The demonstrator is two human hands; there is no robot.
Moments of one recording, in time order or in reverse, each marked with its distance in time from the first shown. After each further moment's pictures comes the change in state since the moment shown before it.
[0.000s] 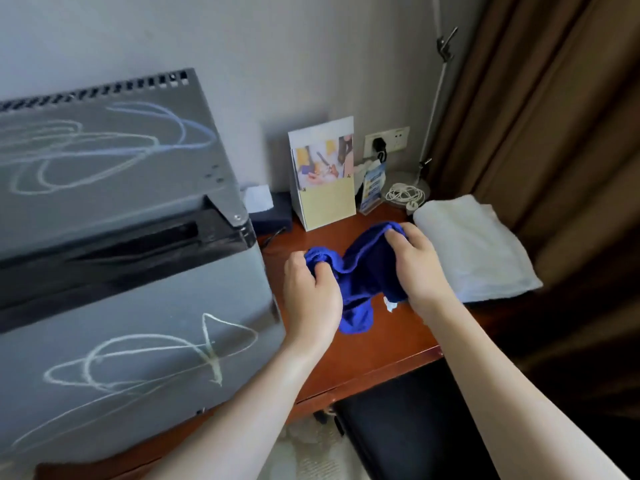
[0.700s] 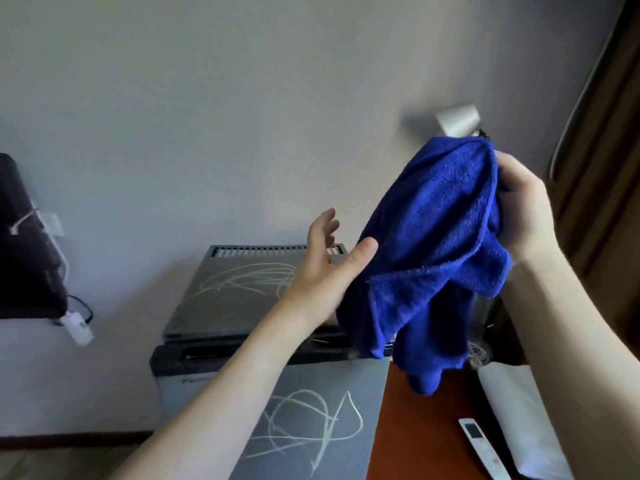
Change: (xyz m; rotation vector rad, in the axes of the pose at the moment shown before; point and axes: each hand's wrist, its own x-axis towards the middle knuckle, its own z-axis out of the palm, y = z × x) left_hand -0.036 0.227 -0.286 -0.274 -0.233 0.417; right_hand -0.192 -0.387 0.046 0.805 -0.545 -0.387
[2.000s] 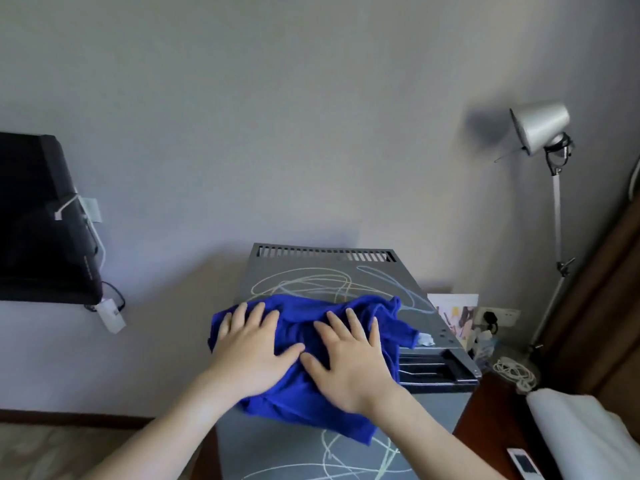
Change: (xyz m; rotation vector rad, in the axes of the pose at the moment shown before) left_hand -0.018 -0.141 -0.187 1.294 -0.058 -0.366; right_hand -0.015 0.304 0.022 -1.750 -0.537 0.173
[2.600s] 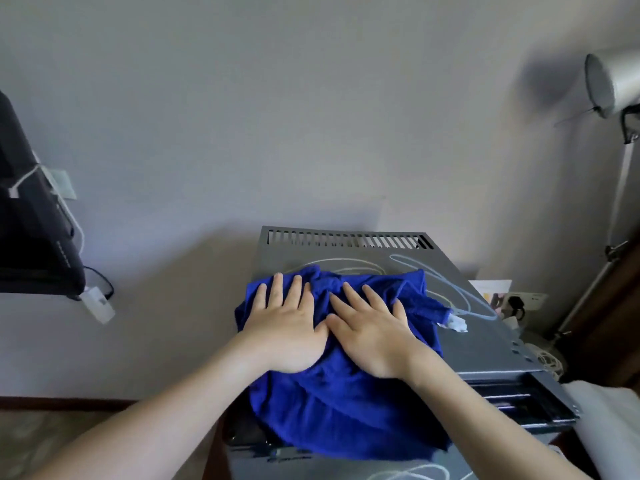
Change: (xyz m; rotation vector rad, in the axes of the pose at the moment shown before) left_hand 0.095 -0.015 0.006 0.149 -0.314 0.141; right_hand 0.098 -0.003 -0.001 -0.078 -0.255 0.119
